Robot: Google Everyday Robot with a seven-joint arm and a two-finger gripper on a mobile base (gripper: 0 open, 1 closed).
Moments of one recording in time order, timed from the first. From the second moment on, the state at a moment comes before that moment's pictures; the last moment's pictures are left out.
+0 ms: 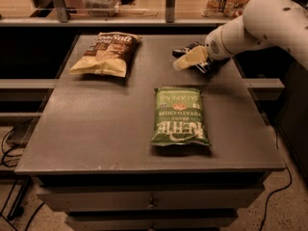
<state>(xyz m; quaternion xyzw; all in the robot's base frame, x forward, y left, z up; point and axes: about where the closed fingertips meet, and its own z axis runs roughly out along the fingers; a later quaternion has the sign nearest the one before) 0.718 -0.132 0.887 -0.32 0.85 0.11 0.40</state>
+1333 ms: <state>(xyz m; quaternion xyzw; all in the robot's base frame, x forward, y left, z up) 0.725 -0.163 0.908 -0.31 0.82 0.13 0.46</state>
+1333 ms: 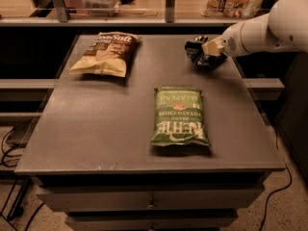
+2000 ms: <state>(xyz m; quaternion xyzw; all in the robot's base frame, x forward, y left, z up) 0.685 -0.197 1.036 -0.37 0.76 0.07 0.53</state>
